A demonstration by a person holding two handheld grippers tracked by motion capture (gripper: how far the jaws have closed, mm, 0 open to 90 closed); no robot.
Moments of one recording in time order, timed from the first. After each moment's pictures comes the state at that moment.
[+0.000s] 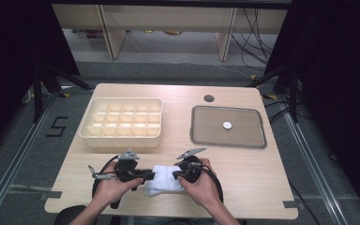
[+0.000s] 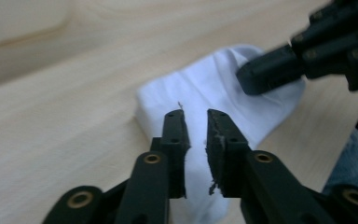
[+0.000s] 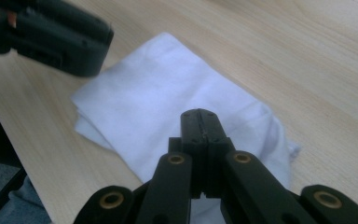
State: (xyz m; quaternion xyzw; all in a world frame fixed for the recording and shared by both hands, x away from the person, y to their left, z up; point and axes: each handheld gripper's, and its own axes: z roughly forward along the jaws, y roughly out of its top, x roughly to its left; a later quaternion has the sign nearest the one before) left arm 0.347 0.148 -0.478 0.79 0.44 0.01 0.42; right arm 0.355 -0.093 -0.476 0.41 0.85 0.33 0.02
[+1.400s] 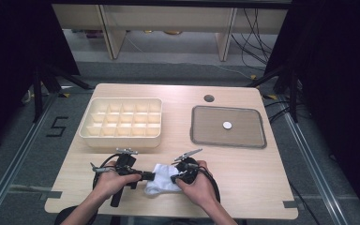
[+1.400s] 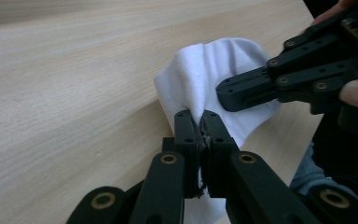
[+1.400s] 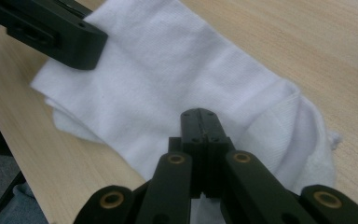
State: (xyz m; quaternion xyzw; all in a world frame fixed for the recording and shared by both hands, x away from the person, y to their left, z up) left arm 0.362 0.150 -0.488 0.77 0.47 -0.11 0.42; right arm 0.359 -0.087 -0.492 0.44 0.85 0.30 -0.02
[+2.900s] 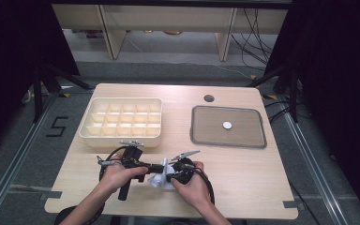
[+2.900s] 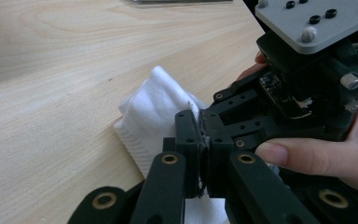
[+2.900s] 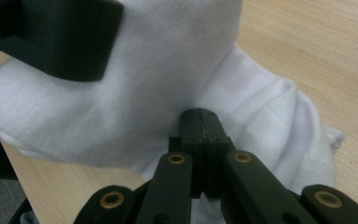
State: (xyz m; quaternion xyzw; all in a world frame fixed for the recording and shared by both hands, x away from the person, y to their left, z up) left arm 0.372 0.130 -0.464 0.76 0.43 -0.13 0.46; right arm 0.360 -0.076 -0.500 0.43 0.83 0.34 -0.01
